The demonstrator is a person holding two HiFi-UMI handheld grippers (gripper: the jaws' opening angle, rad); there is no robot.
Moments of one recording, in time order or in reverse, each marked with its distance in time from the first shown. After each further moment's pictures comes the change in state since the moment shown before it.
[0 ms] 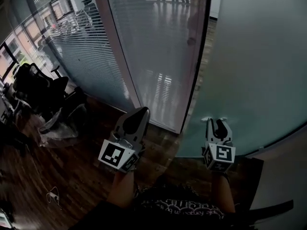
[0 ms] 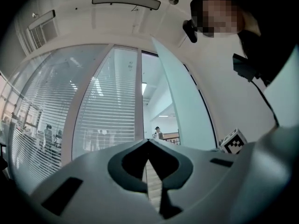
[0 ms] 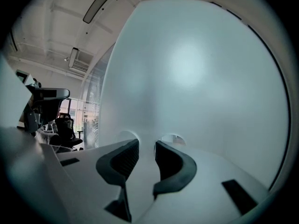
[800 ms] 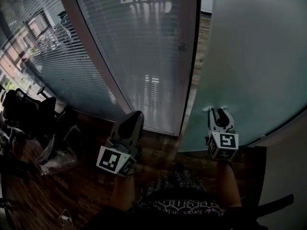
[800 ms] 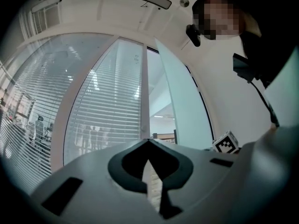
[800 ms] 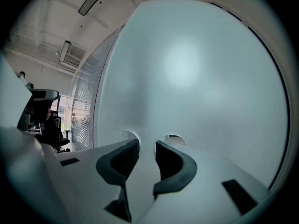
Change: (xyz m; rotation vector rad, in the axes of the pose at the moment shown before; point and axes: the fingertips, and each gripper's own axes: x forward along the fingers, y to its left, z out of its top) left arm 0.052 0.065 -0.023 -0.054 -0.019 -0.092; right arm 0.076 -0.025 0.003 0.017 0.010 -0.115
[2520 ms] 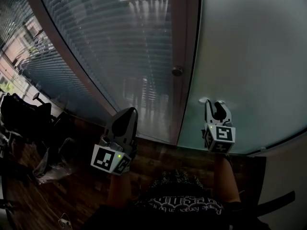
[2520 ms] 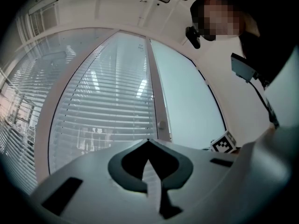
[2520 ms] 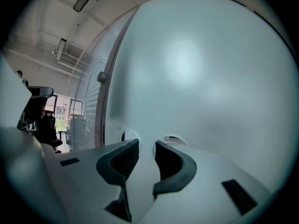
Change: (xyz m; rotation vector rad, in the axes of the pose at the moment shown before) left arm 0.124 0.057 -0.018 0.027 -0.018 0.025; right arm 0.150 -0.053 0.015 -0.019 -0.014 0.006
